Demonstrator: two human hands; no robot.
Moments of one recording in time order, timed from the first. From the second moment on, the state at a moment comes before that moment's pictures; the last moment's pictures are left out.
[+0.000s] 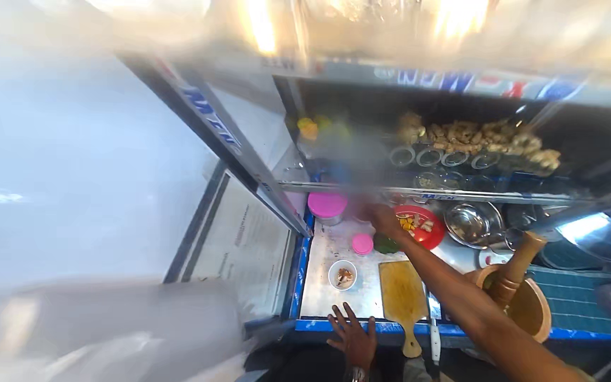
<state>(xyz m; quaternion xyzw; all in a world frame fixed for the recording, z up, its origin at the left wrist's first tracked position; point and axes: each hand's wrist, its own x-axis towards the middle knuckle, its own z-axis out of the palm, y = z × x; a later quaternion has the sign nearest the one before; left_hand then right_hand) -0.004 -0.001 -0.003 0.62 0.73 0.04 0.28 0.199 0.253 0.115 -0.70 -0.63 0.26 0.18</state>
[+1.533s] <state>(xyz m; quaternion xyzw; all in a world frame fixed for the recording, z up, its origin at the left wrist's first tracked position) -0.108 -0.118 0.178 0.34 0.53 0.47 0.62 0.056 -0.074 0.199 -0.48 -0.53 0.63 0.30</state>
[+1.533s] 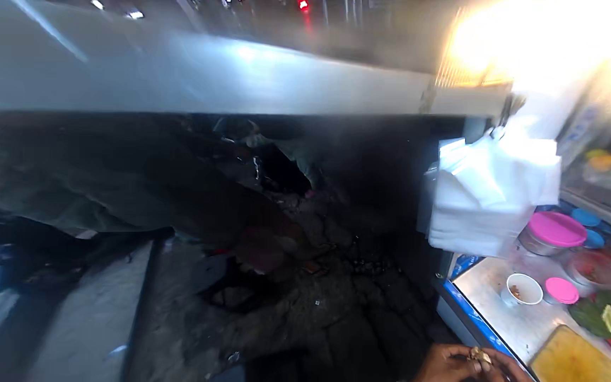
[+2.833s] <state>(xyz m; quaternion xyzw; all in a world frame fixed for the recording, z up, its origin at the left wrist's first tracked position) -0.018 -0.020 0.089 0.56 0.55 0.17 0.59 0.190 -0.092 0.064 -0.89 -0.36 0.25 0.16</state>
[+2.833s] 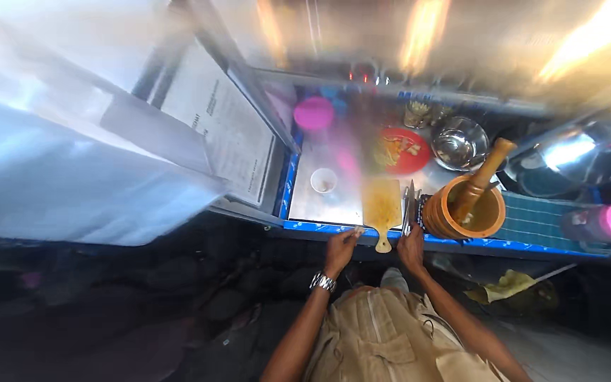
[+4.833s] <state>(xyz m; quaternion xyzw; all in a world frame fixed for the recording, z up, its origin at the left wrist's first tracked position) 0.073 0.002 0.061 0.55 0.68 0.09 0.48 0.156 -0.134 0.141 -0.81 -0.46 0.34 -0.13</state>
